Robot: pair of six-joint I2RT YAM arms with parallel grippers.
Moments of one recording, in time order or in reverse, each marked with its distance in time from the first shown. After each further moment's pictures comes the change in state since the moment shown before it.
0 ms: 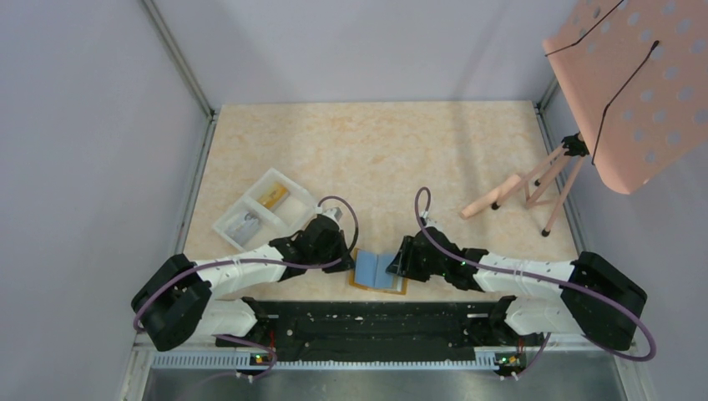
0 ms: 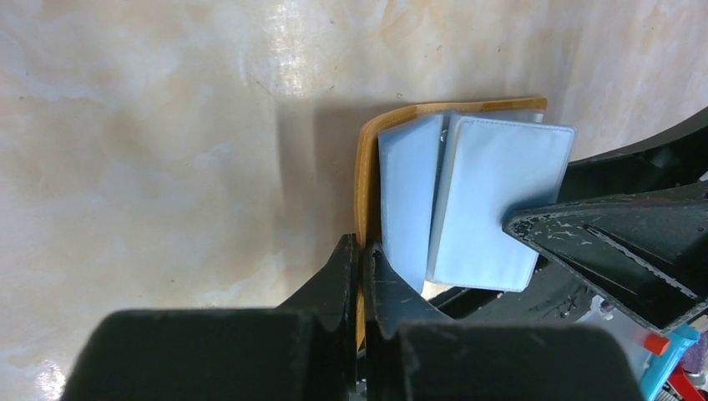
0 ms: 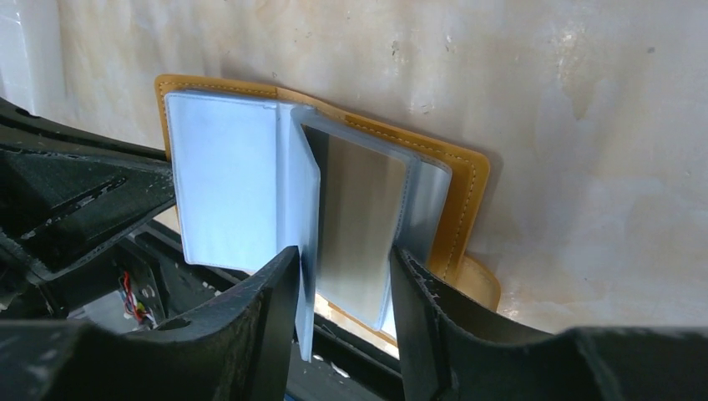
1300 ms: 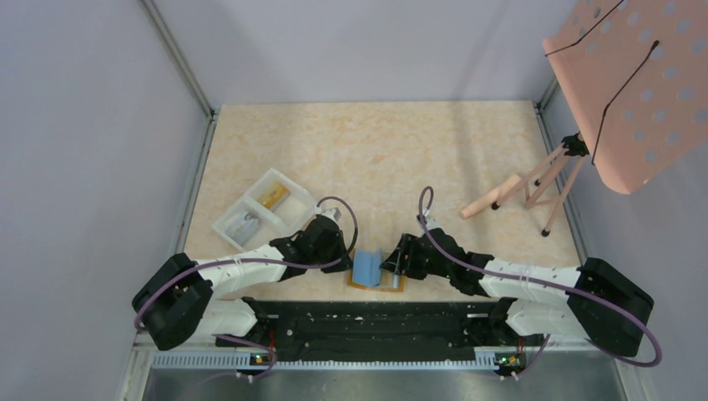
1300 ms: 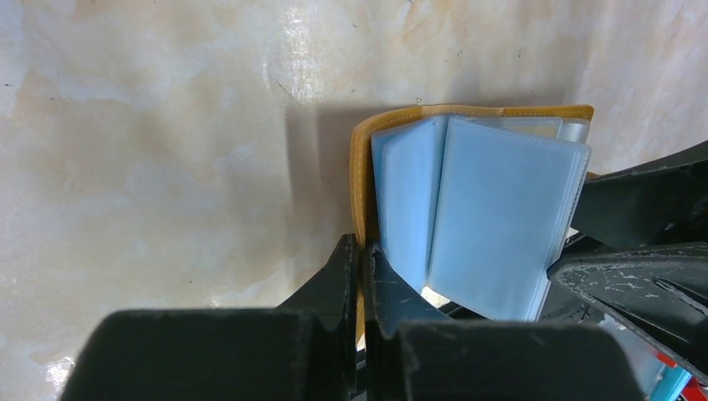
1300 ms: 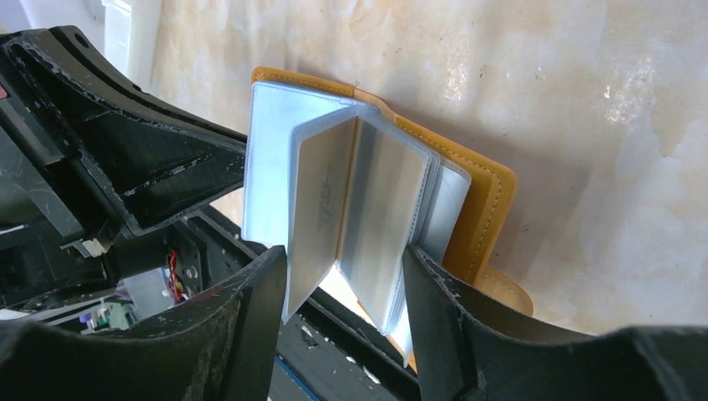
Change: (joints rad) left arm 0.002 0.007 -0.007 -0.005 -0.023 0.008; right arm 0.000 -0.053 -0.062 0.172 -0.046 -0.026
